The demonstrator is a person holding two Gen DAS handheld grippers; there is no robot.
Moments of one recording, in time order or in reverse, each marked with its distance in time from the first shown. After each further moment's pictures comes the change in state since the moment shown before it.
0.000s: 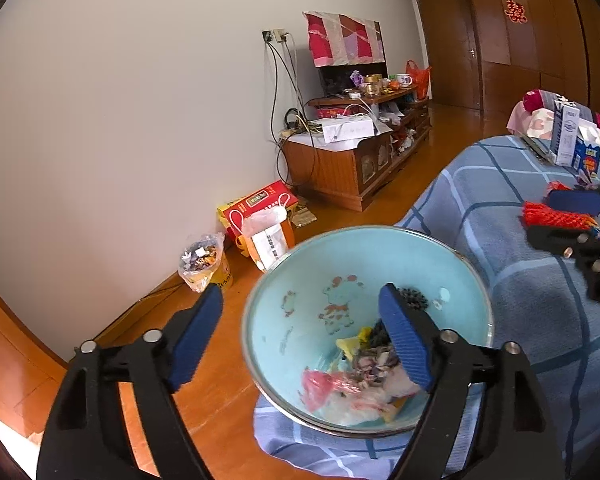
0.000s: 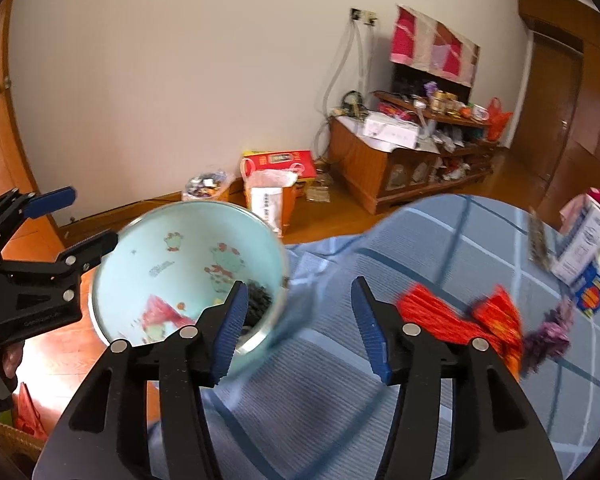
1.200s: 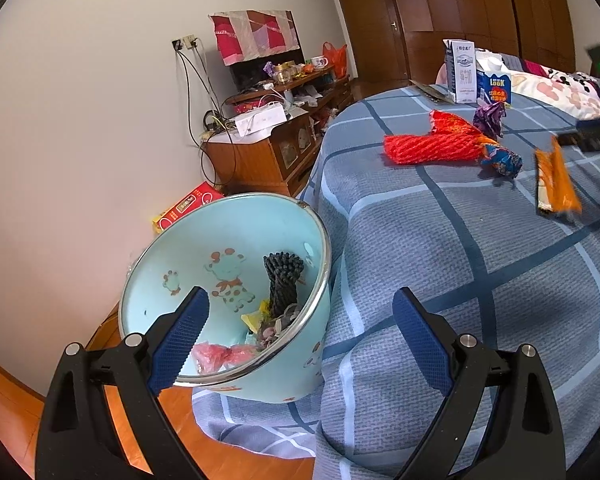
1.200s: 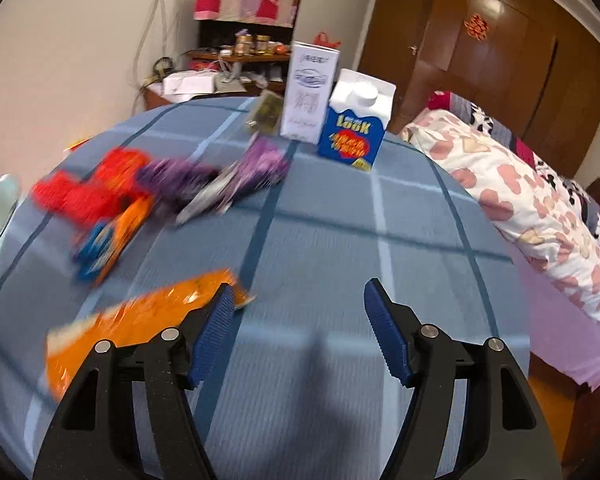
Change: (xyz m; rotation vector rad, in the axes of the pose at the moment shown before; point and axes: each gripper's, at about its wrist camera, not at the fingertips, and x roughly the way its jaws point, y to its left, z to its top) left arm -0.025 -0.099 -0.040 0.197 0.019 -0.183; right arm -0.072 -0.217 -0.122 0.295 0.141 -0.482
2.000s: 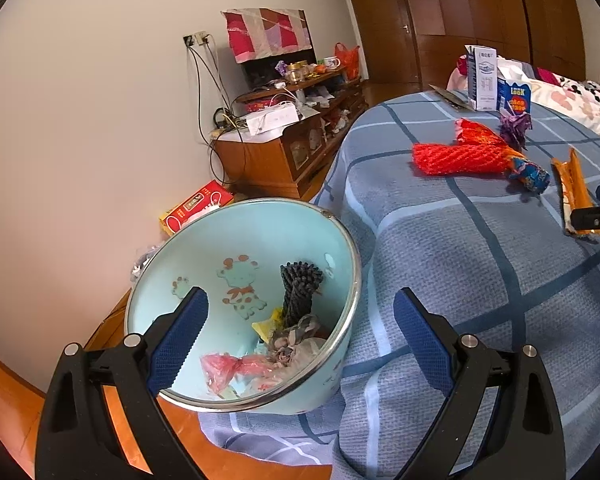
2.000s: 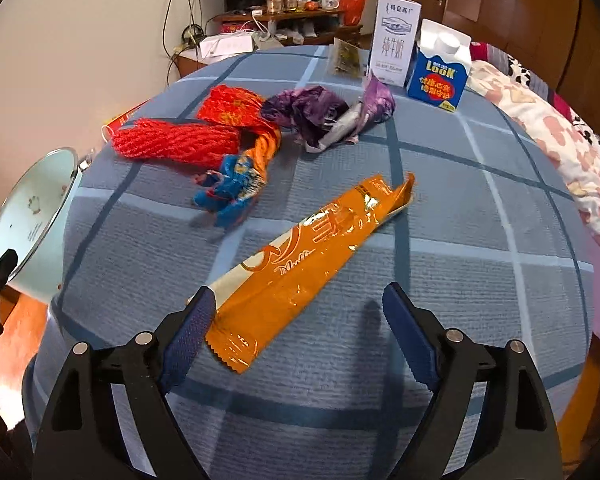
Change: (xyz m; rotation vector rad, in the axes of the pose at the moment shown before) left arm 0.015 0.018 0.010 -0.028 -0.004 0.022; right arm -0.021 0.081 -0.027 0.038 0.168 0.151
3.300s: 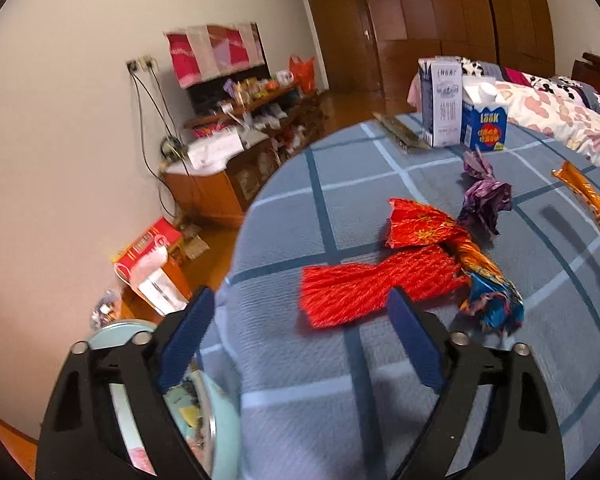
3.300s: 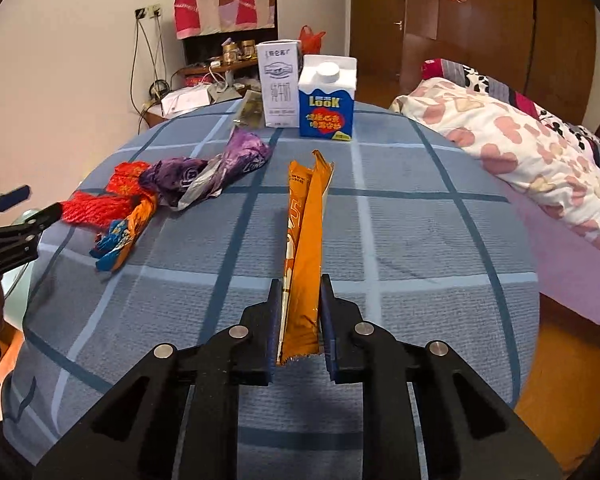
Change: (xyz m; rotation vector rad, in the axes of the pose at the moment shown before) left arm 0.065 -0.096 0.108 0.065 -0.021 -0.122; right arm -0.026 -0.116 -0.005 0.111 -0.174 -0.024
